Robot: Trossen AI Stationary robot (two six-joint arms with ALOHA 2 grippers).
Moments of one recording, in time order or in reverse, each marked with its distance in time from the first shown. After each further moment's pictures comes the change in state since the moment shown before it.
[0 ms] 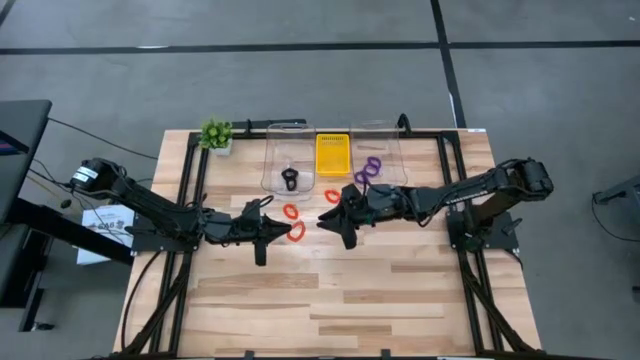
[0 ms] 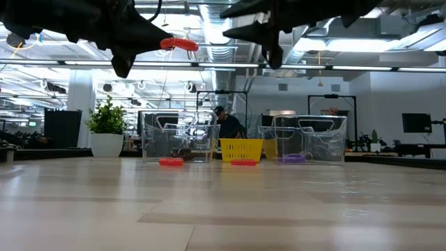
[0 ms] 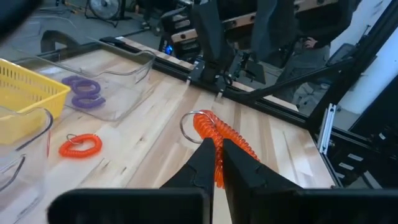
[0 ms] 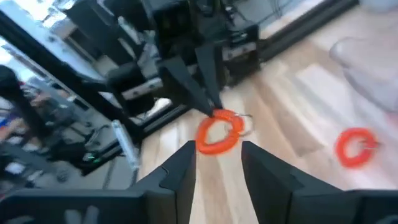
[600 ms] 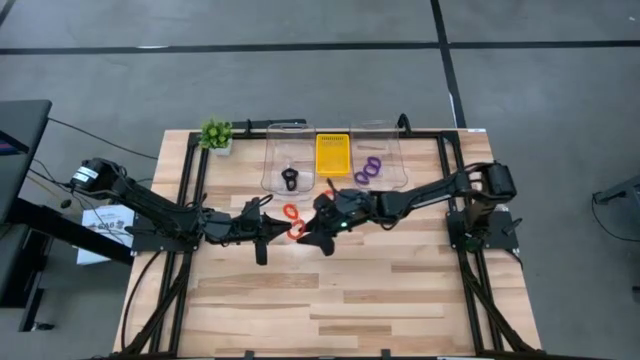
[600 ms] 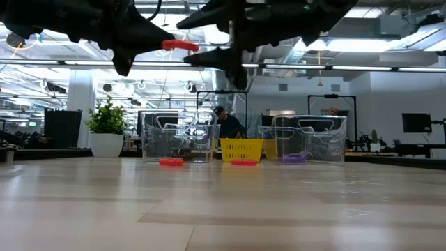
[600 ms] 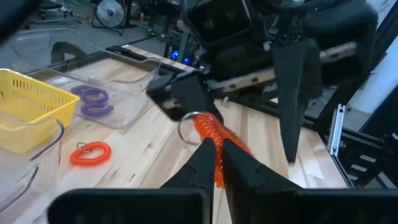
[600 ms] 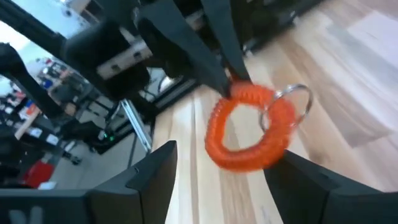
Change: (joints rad) left arm 0.002 0.003 0.000 0.015 -0.026 0.044; right arm -0.021 0.289 0.188 0.035 -0.185 0.050
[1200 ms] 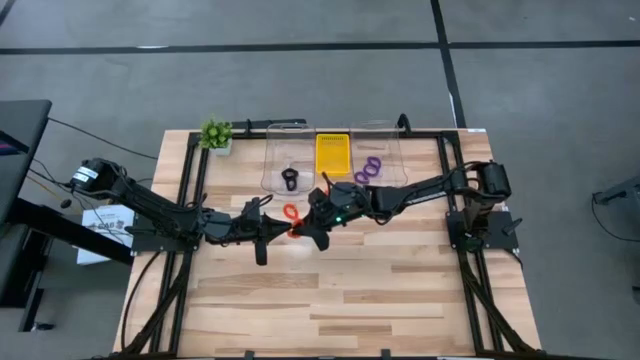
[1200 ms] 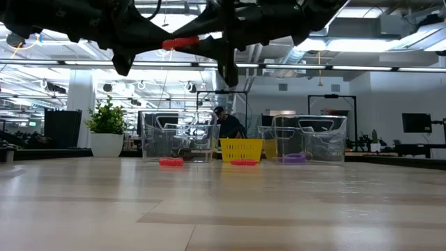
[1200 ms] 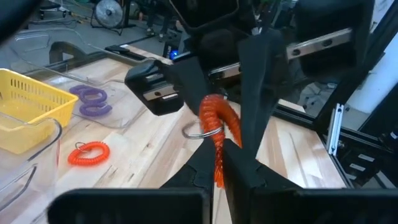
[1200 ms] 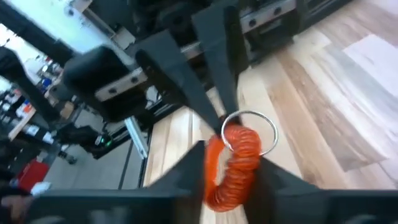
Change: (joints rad) left arm 0.000 0.000 0.000 0.000 0.001 0.000; right arm -0.033 0.028 0.064 -0.021 -0.028 -0.044
